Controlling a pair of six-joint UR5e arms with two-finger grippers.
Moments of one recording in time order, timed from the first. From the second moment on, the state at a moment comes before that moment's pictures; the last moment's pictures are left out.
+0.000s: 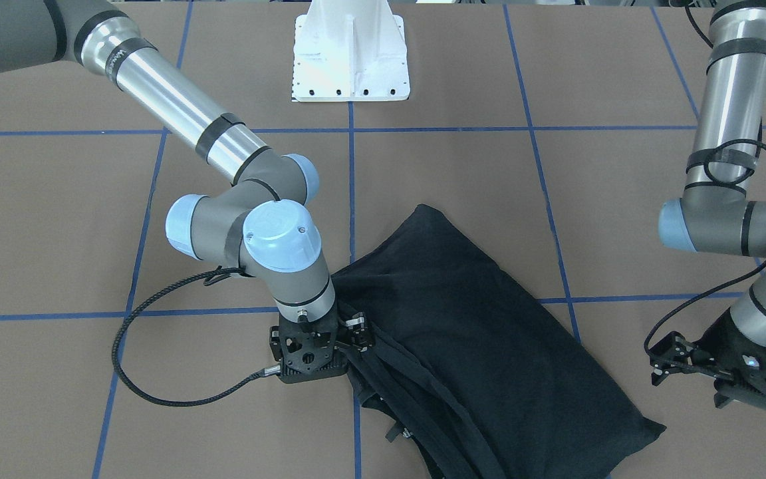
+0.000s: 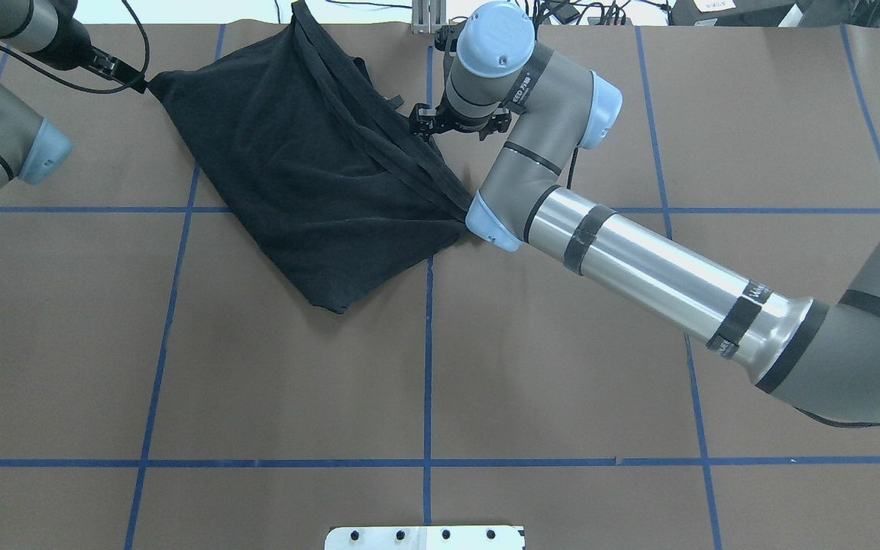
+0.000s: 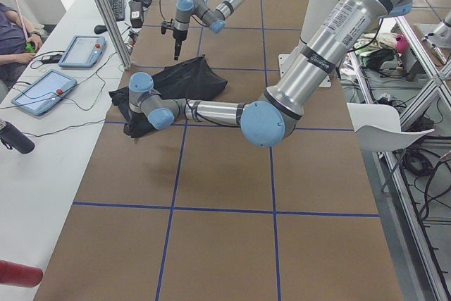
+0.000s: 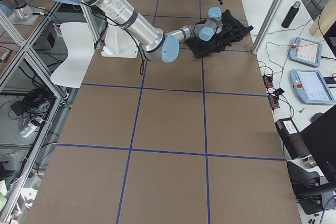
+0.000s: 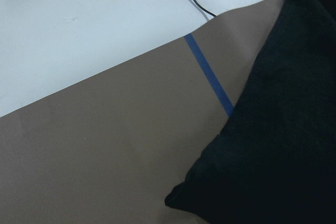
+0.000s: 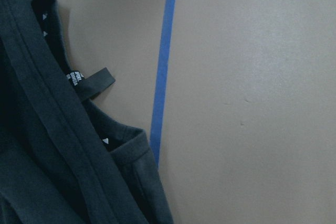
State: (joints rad) left arm -1.14 -2.20 -0.97 -2.34 -2.10 -0.37; right arm 0.73 -0.49 0.81 -0.99 1.85 1.03
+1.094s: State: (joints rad) left arm -1.14 -2.19 -0.97 -2.34 -2.10 -0.37; right arm 0.69 -0.40 0.60 -0.86 1.80 1.04
